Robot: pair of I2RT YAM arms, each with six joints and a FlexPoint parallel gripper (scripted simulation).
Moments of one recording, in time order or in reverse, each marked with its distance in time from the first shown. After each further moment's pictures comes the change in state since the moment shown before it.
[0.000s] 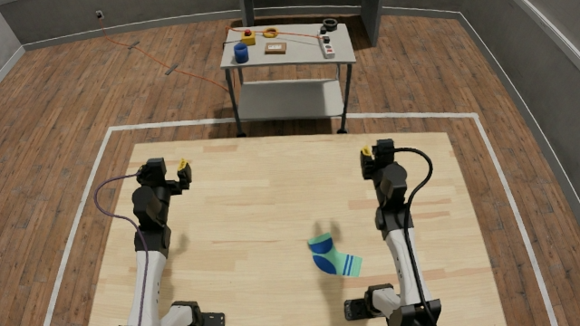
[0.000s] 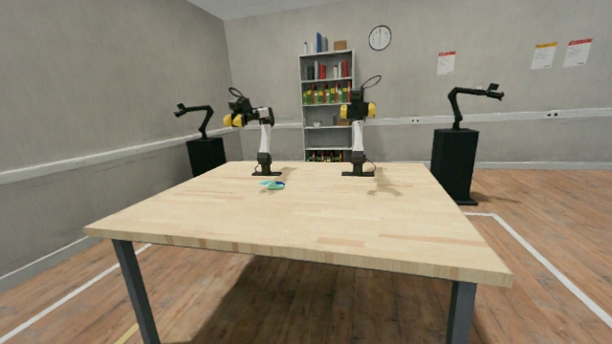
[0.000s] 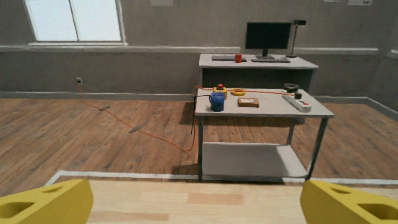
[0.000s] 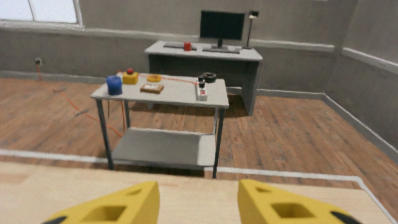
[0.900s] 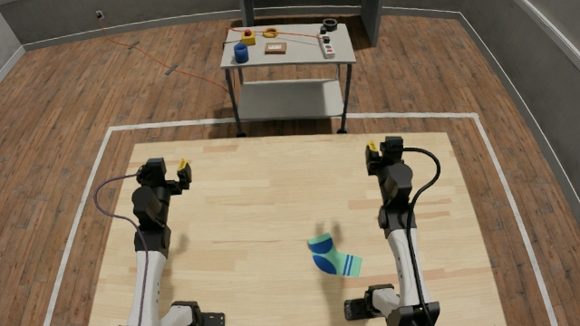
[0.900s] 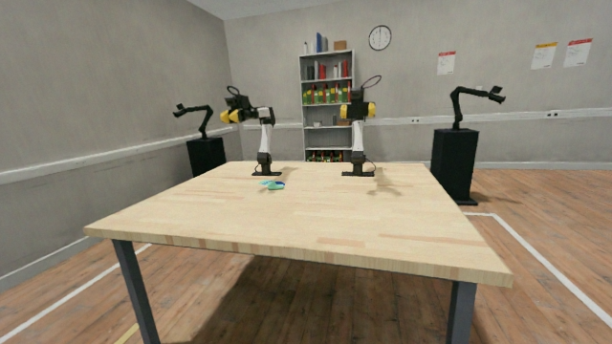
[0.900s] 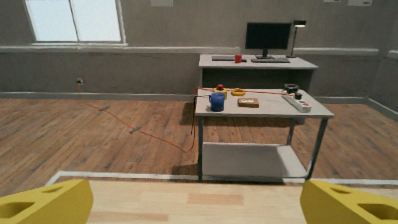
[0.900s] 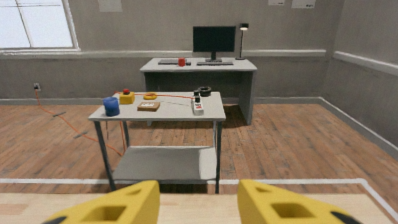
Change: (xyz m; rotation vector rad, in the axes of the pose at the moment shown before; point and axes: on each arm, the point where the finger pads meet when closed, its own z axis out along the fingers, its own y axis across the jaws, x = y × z) left arm 0.000 0.000 0.000 0.000 -0.001 0.000; right arm -0.019 -0.014 -0.003 0.031 -0.056 0.063
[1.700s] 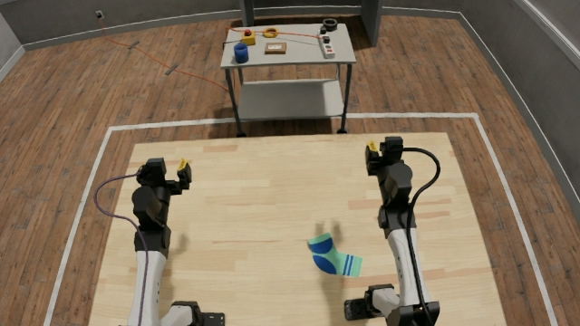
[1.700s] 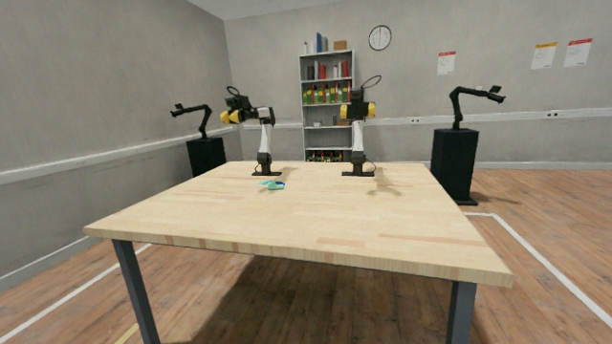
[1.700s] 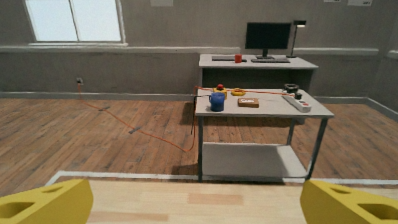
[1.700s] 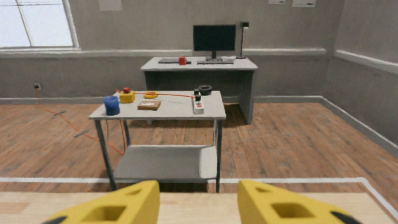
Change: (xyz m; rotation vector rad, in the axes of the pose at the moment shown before) left arm 0.000 0.000 0.000 0.000 0.000 0.000; right arm 0.002 0.000 0.001 -0.002 0.005 0.001
